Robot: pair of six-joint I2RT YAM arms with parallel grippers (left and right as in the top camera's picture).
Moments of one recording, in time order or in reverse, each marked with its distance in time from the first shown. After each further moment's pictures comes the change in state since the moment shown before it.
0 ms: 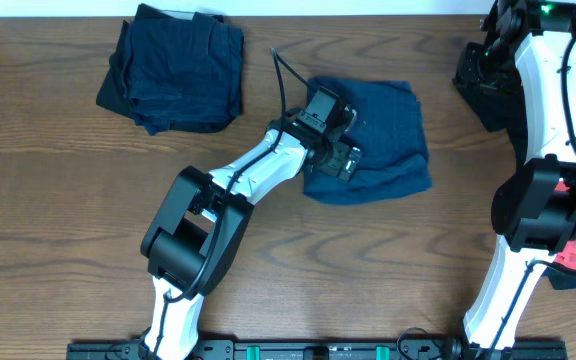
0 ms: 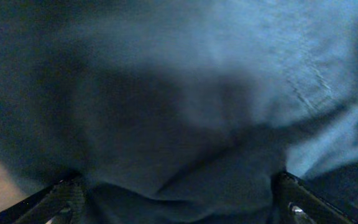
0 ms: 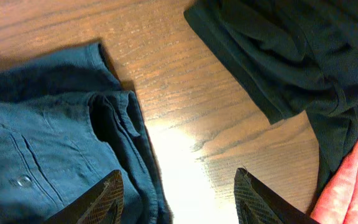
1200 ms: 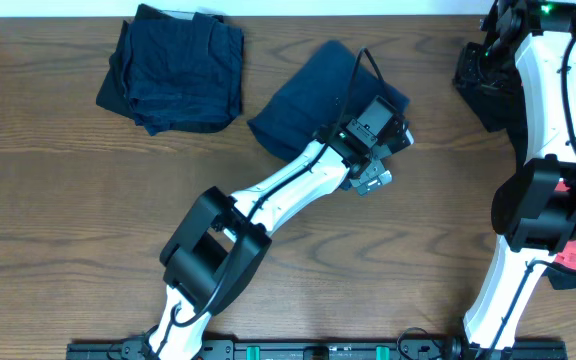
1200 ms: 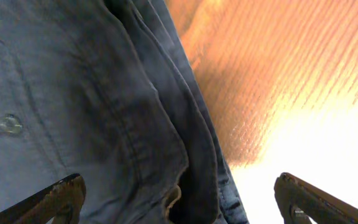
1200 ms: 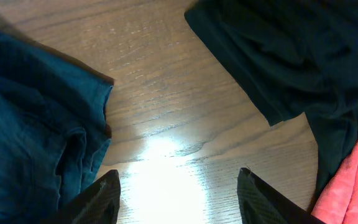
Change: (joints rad) left arm -0.190 -0.004 0.162 -0.131 -0.191 0.481; right arm 0.000 0.000 0.000 0.010 0.000 -0.008
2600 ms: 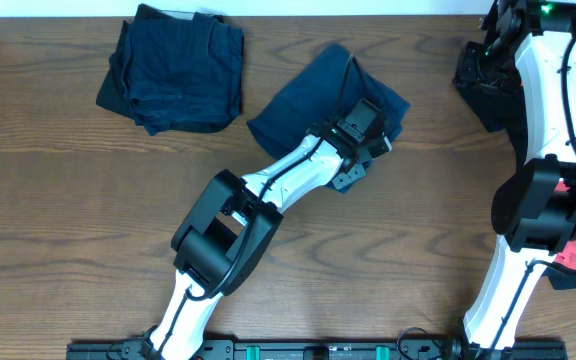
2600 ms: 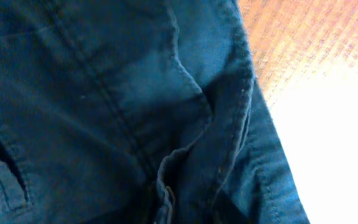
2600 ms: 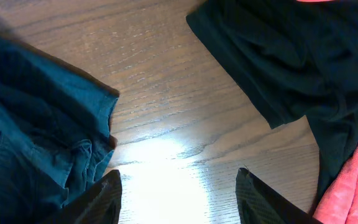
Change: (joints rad) left arm 0.053 0.095 -0.012 -0.032 -0.003 0.042; right arm 0.000 0.000 0.000 0.008 -0.004 0.000
